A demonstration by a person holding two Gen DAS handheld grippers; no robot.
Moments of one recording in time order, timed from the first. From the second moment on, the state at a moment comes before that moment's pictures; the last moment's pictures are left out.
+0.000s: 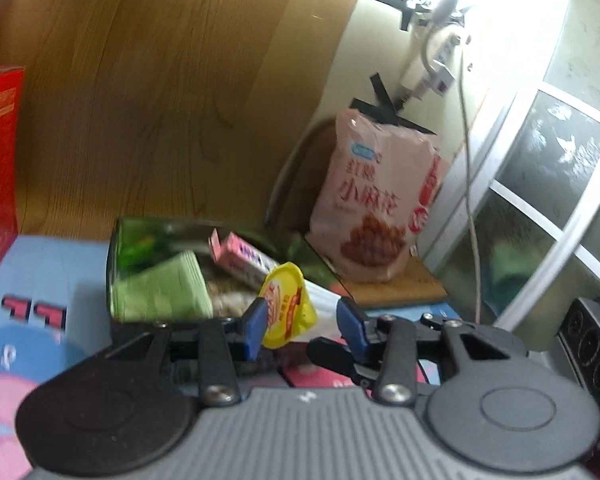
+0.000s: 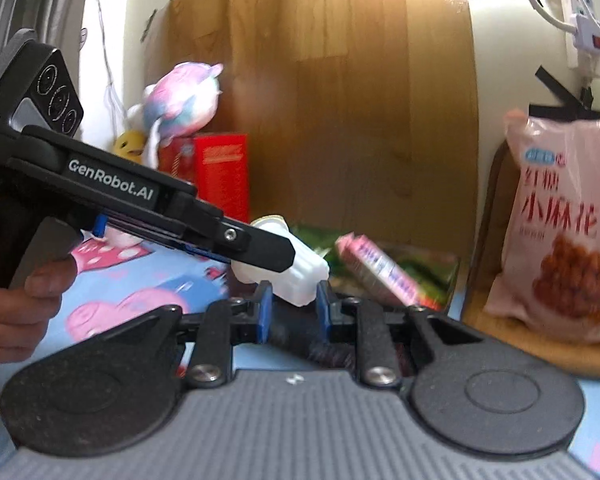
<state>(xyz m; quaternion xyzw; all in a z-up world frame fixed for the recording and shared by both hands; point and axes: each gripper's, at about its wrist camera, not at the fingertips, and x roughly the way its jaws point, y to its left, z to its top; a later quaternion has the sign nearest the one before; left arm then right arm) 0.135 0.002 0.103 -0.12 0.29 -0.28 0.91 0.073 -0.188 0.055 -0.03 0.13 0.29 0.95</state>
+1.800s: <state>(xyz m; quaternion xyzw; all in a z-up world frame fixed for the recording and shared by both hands) 0.061 0.125 -0.010 -0.29 0.35 -0.22 0.86 0.074 -0.160 -0.020 0.23 0.38 0.38 0.81</state>
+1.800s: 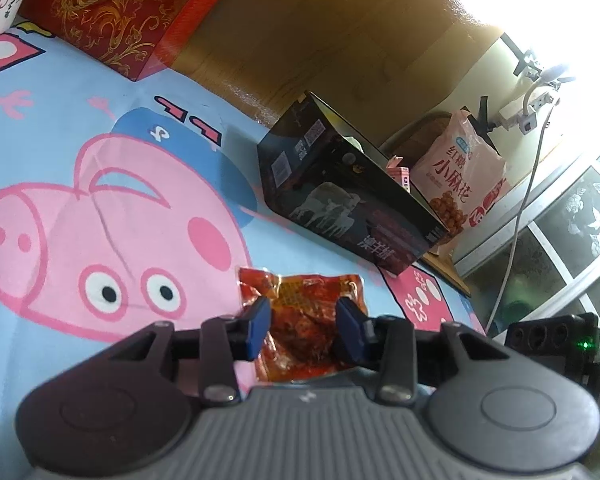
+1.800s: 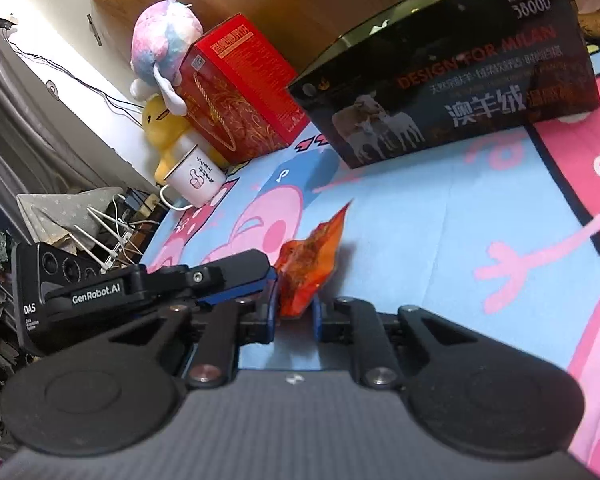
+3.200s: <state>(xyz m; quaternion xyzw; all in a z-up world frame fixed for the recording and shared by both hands) 0.057 0.126 -0.010 -0.29 0.34 -0.22 0.87 0.077 -0.188 -0.025 0.32 0.35 0.36 0.80</state>
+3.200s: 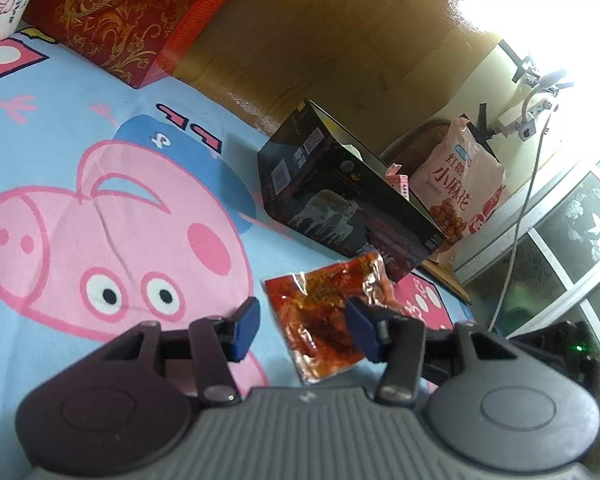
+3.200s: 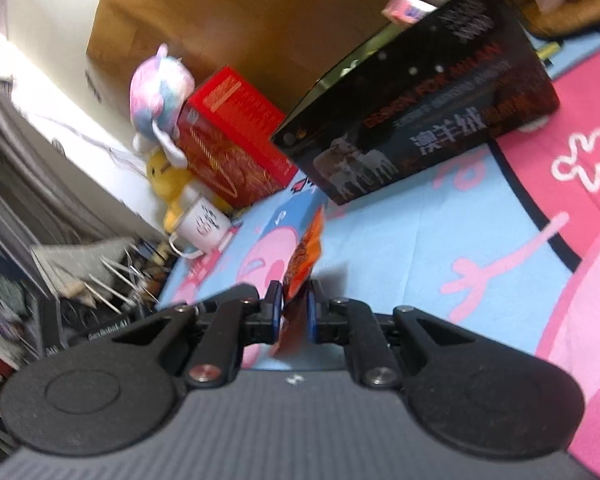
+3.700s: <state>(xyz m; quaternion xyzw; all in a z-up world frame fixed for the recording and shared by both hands) 0.060 0.126 -0.009 -0.36 0.34 -0.28 0.82 0.087 -0.221 -0.046 0.47 0.33 0.40 0.71</state>
